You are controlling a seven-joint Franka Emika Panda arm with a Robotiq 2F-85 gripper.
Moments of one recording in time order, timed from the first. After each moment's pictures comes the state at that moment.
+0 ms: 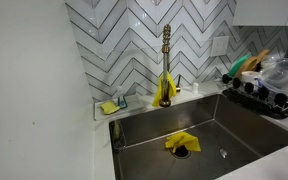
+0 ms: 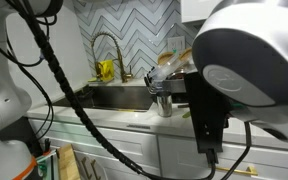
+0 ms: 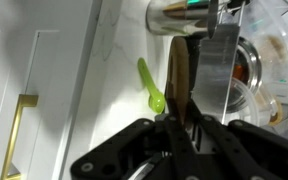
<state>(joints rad) -0.58 0.36 -0.34 -1.82 1.02 1.52 -0.72</state>
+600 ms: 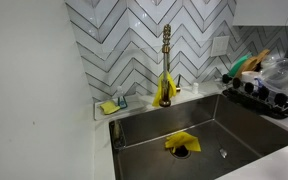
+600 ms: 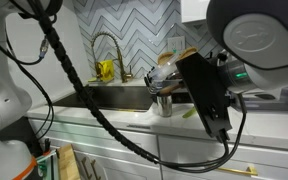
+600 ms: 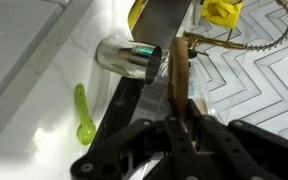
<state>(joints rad) -0.59 0.36 -0.32 -1.71 0.97 1.22 -0.96</state>
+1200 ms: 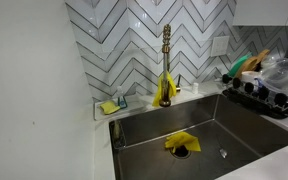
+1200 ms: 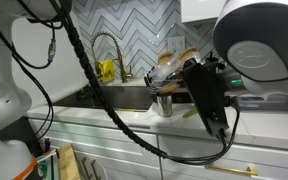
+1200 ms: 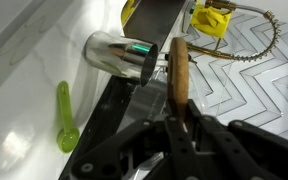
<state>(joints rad) -0.58 0.42 -0.29 -1.67 1.01 1.19 -1.02</state>
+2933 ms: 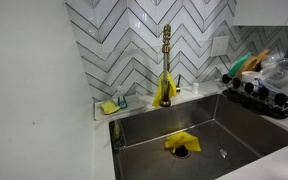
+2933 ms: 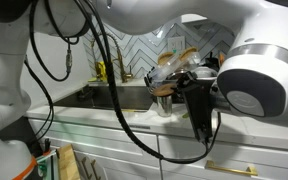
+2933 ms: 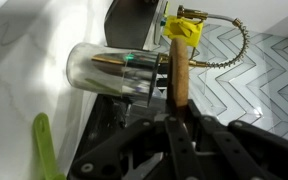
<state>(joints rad) -0.55 0.57 -0.26 -1.62 1.08 1.08 -1.02</state>
